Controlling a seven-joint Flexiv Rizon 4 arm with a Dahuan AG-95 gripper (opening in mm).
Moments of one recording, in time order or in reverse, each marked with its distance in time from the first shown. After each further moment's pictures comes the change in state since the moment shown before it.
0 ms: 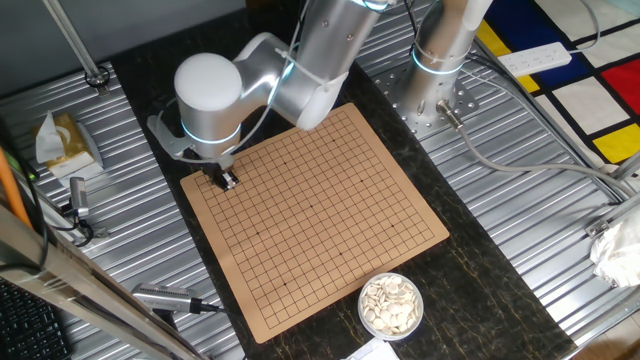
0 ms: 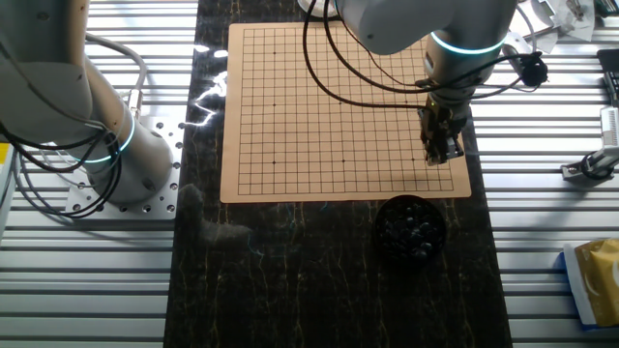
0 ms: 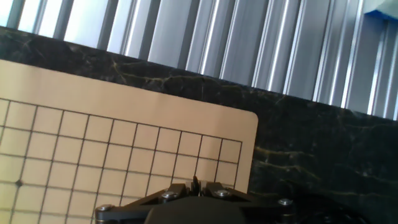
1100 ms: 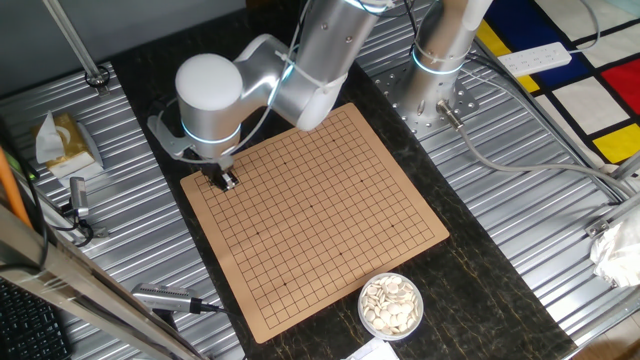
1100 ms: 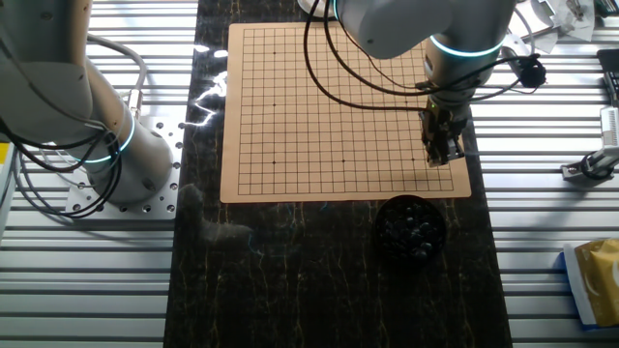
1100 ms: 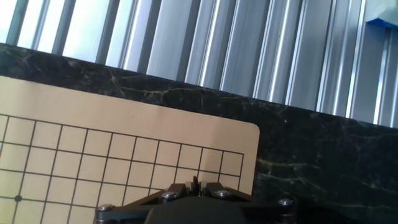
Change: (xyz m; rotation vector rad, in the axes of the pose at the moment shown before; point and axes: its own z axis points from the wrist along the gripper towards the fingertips) arm 0.001 0.001 0.000 -0.009 -0.003 -0.001
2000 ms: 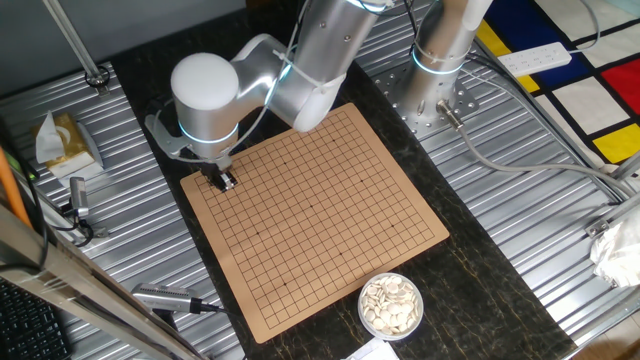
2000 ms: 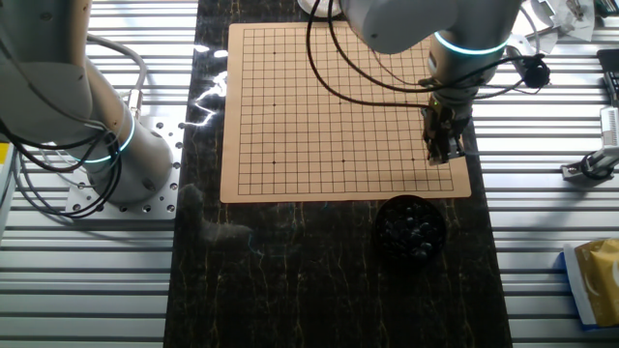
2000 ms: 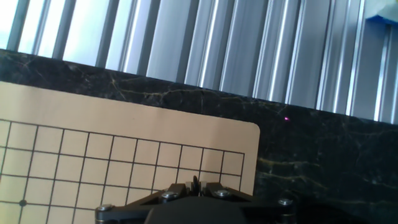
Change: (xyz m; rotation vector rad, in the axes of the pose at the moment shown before) arm 0.000 0.001 -0.005 -0.014 0.037 0.044
